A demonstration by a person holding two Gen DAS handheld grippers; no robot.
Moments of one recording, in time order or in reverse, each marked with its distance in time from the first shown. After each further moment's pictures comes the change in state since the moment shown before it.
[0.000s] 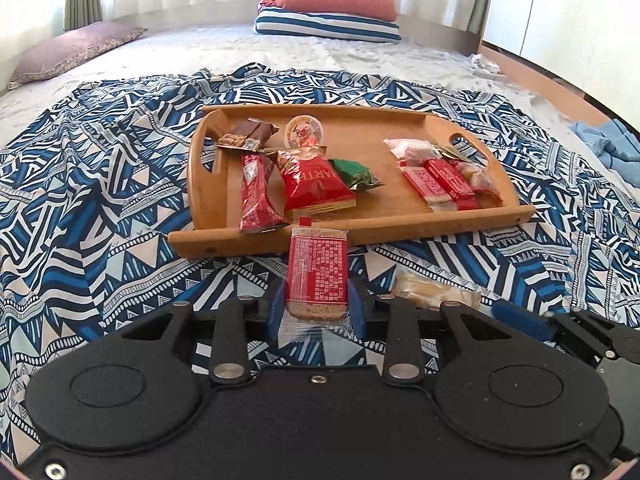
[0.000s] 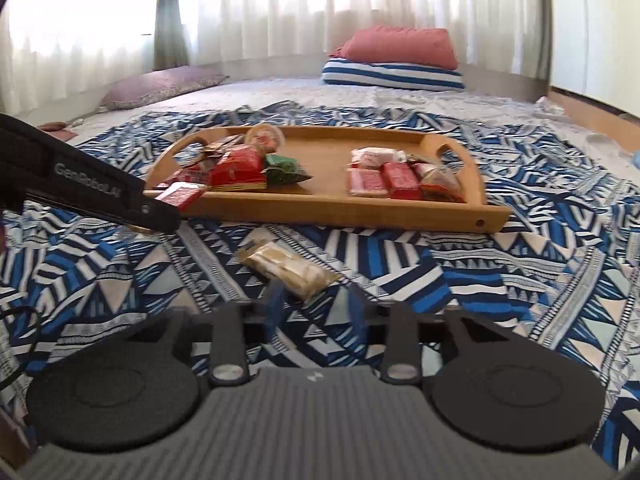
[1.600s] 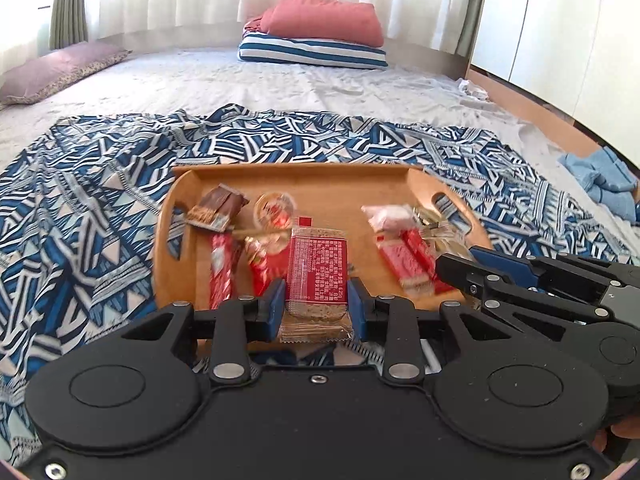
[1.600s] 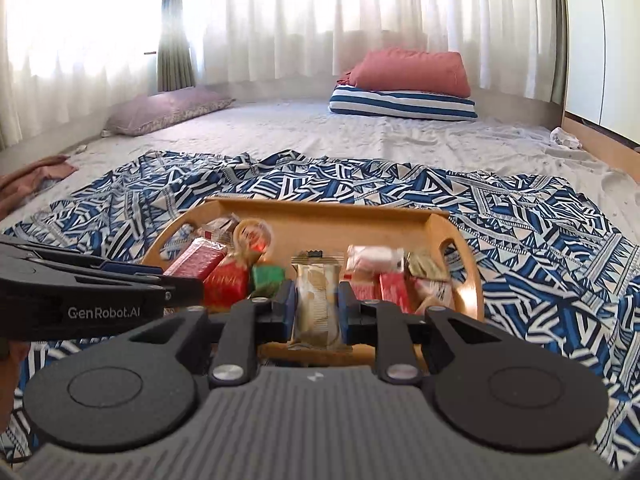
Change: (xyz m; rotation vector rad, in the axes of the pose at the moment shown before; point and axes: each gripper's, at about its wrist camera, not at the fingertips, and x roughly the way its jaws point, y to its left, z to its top) left arm 0.015 -0.018 0.075 -0.004 -0.053 -0.058; right arm 0.026 -0.024 0.114 -0.012 -0.027 0.026
